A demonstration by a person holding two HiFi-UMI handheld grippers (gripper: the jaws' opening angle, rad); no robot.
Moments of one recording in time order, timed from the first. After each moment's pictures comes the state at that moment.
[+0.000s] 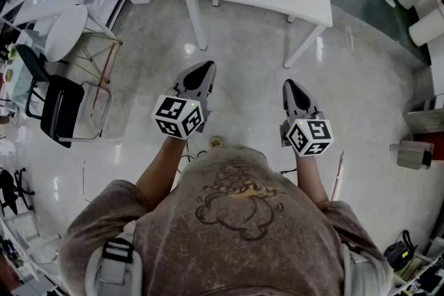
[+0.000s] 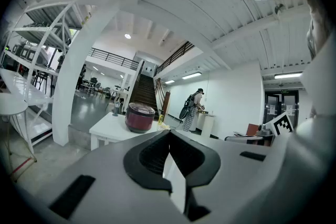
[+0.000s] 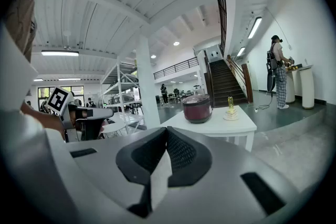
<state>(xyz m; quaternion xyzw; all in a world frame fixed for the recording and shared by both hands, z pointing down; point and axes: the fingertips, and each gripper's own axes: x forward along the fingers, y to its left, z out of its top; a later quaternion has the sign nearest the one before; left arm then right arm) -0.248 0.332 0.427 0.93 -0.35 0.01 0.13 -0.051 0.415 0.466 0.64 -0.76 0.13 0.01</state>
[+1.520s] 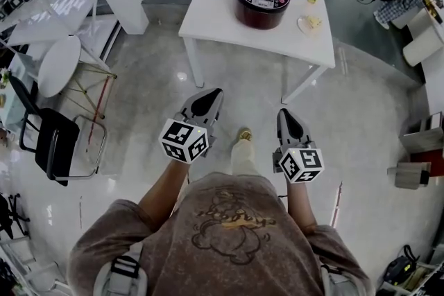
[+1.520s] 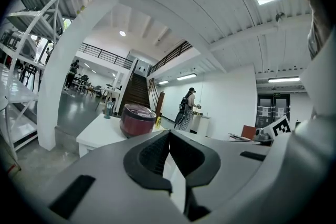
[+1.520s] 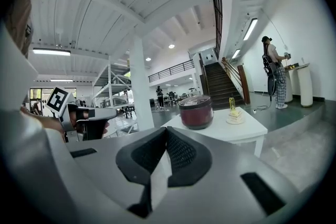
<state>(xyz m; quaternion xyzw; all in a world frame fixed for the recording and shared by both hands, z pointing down) -0.229 0.213 0.440 0.95 -0.30 -0.01 0.13 -0.062 0.301 0.481 0.66 -0.74 0.12 -0.01</state>
